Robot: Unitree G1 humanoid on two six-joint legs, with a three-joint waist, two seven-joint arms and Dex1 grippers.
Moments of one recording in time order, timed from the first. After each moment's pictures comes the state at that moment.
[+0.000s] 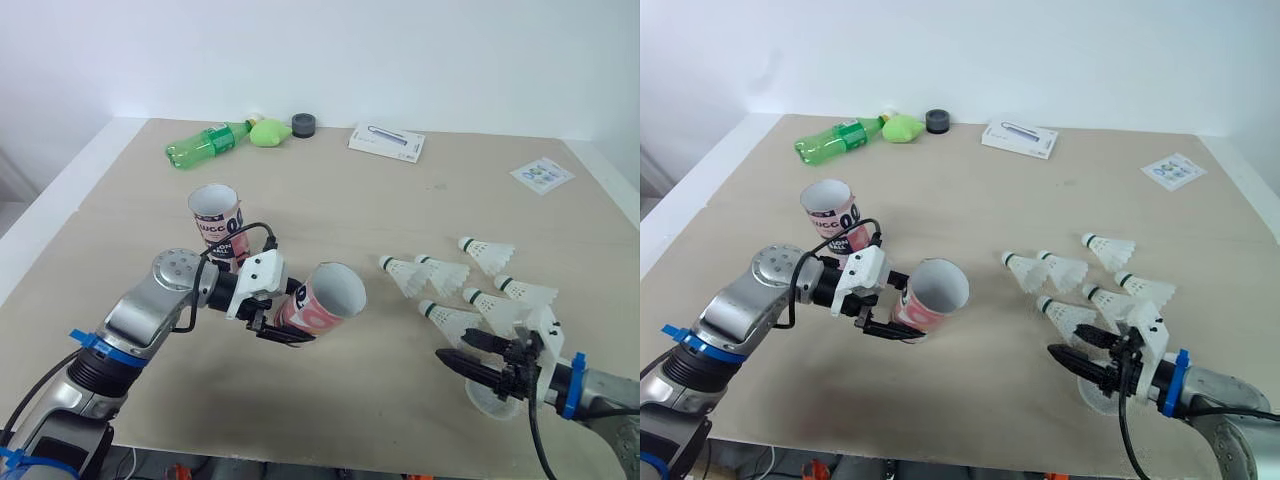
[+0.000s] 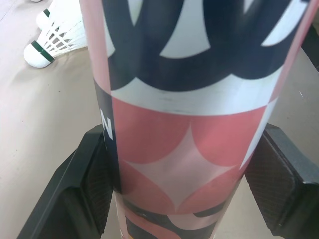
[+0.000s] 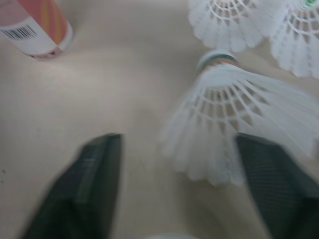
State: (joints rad) left arm -0.55 0.65 -0.32 -0.16 -0.34 0.40 -1.27; right arm 0.26 -0.74 -0.36 -0.37 0.62 0.58 0.93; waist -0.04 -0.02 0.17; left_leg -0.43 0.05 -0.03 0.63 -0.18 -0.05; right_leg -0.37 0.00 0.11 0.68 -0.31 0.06
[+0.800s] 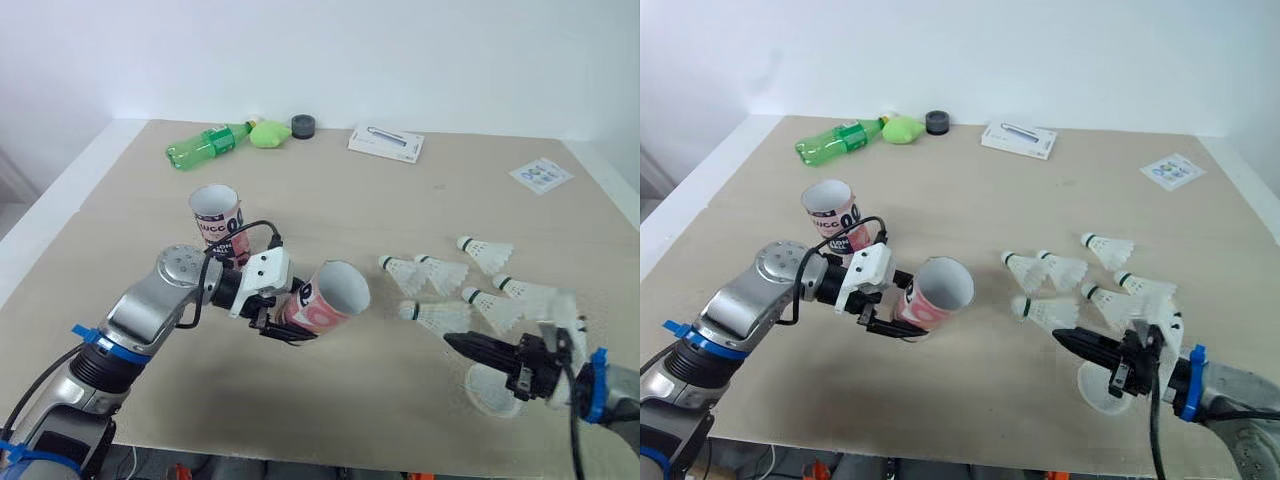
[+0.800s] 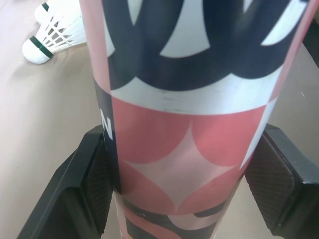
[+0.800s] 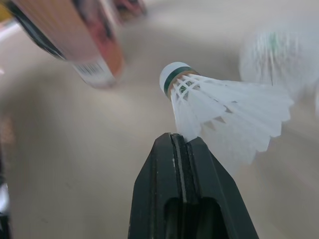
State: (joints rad) left arm -0.58 0.65 -0.33 -0.18 -0.33 0.46 -1.25; right arm 0.31 -0.78 -0.47 -0.49 0.78 0.60 0.98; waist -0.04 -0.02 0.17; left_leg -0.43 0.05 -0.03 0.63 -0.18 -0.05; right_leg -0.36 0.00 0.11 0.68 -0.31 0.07
